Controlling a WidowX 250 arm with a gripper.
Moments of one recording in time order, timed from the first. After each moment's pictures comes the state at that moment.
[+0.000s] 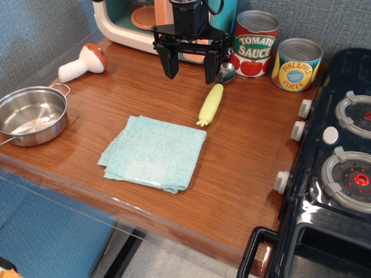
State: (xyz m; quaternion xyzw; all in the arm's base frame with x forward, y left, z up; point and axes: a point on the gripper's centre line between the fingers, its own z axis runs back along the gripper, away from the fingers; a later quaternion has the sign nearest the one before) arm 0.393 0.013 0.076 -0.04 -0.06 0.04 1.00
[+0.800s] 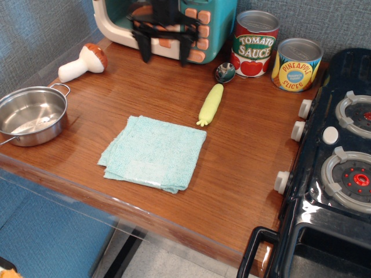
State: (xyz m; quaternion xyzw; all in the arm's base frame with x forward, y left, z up) arm 0.431 0.094 0.065 -0.01 -0.04 0.14 0.99
